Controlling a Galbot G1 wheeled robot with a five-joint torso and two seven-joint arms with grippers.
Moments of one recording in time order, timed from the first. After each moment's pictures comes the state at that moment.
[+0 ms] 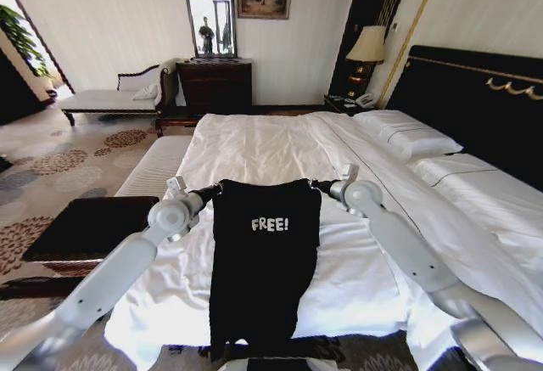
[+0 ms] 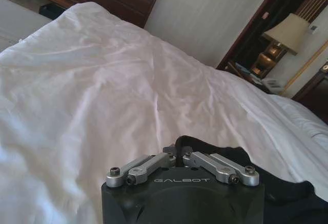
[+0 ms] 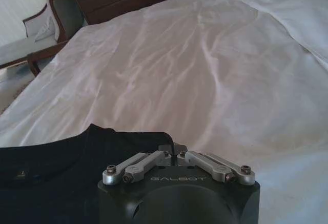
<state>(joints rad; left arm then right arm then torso) 0.58 -0.88 0.03 -1.72 -1.47 0.35 -0.53 -0.47 0.96 -0.02 1.46 1.30 -0.59 0.40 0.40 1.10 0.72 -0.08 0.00</state>
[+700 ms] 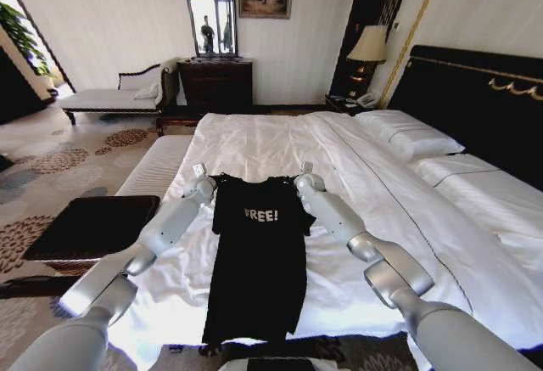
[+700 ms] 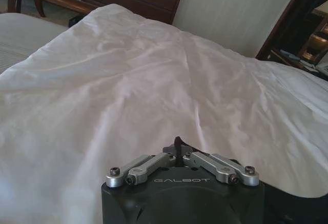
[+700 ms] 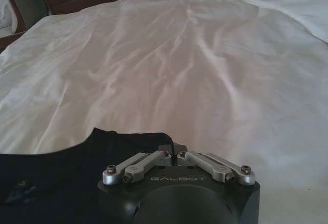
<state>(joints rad) 0.19 -1.20 0.21 -0.93 -1.20 0.32 -0.31 -0.17 1.36 -0.11 0.75 0.97 -0.43 0.29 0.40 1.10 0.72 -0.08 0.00</state>
